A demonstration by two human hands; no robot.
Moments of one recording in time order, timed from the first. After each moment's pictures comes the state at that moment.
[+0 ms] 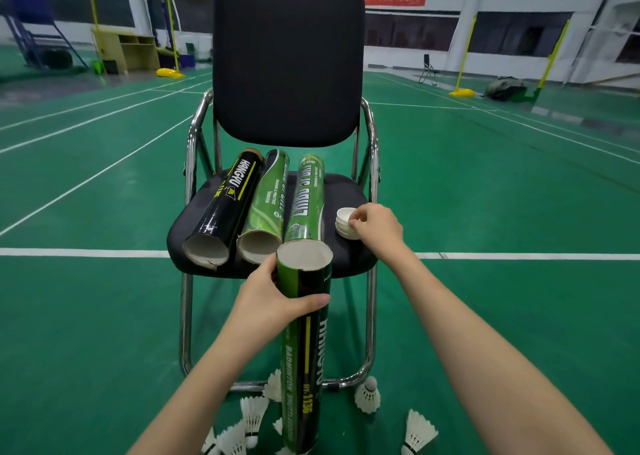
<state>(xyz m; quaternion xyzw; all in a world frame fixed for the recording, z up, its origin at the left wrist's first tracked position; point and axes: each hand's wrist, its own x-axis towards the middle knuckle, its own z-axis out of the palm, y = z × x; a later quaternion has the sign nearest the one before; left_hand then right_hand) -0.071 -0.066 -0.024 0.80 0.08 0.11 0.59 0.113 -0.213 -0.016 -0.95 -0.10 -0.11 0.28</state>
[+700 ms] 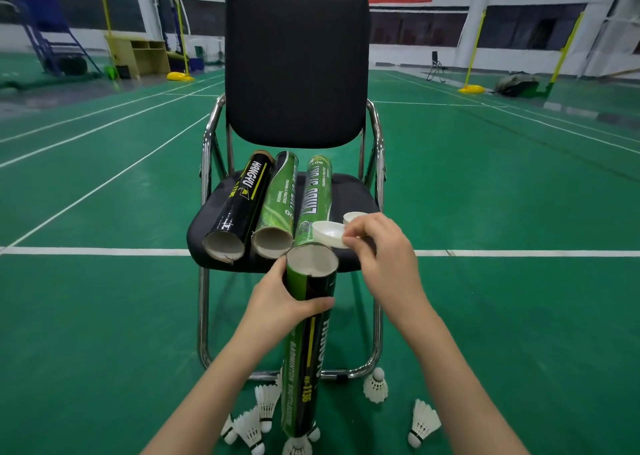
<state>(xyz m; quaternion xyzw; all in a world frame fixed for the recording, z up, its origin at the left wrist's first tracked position) -0.084 -0.066 -0.029 0.82 0.07 0.11 0.55 -0.025 -0.217 0.006 -0.81 -0.28 -0.27 0.44</state>
